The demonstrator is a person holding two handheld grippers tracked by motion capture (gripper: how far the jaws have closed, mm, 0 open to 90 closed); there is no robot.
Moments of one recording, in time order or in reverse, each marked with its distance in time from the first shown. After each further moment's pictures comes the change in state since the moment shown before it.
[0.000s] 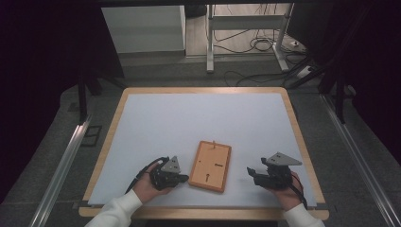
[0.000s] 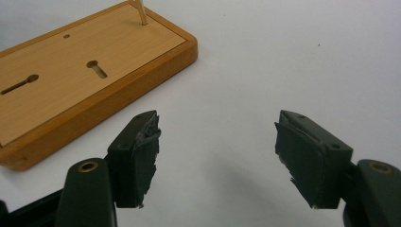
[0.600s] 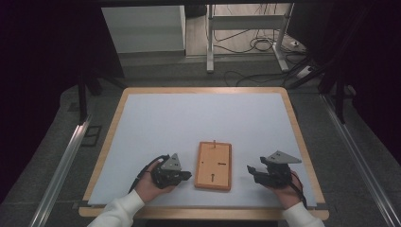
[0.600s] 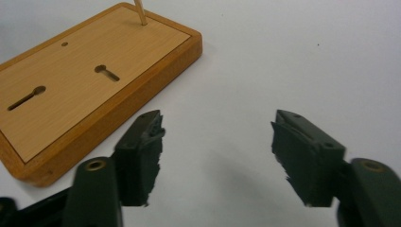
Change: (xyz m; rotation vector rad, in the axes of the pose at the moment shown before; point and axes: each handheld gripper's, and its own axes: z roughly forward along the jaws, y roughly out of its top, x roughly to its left) left arm 0.005 0.004 -0.009 -0.091 0.073 -0.083; right arm -0.004 0.003 0.004 0.004 0.005 0.013
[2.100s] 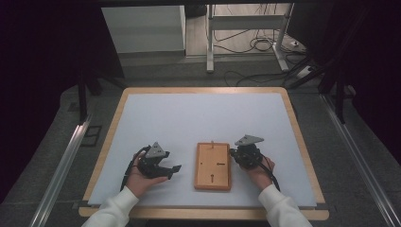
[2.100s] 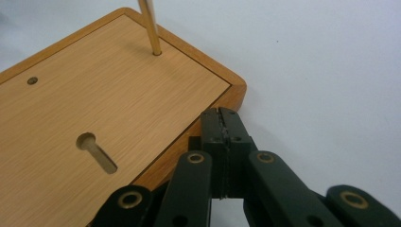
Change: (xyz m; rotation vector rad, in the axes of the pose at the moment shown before) left arm 0.034 -0.017 -0.015 -0.053 0.154 -0.178; right arm 0.024 0.047 0.082 0.099 0.048 -0.099
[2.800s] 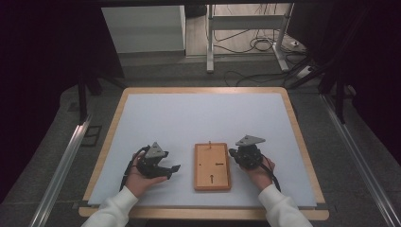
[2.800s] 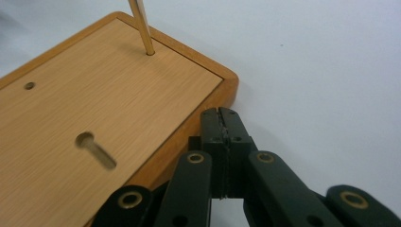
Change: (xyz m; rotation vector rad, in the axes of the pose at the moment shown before) left arm 0.001 -0.001 -0.003 -0.008 0.017 0.010; right arm 0.000 -0.003 -0.005 -0.031 0.017 0.005
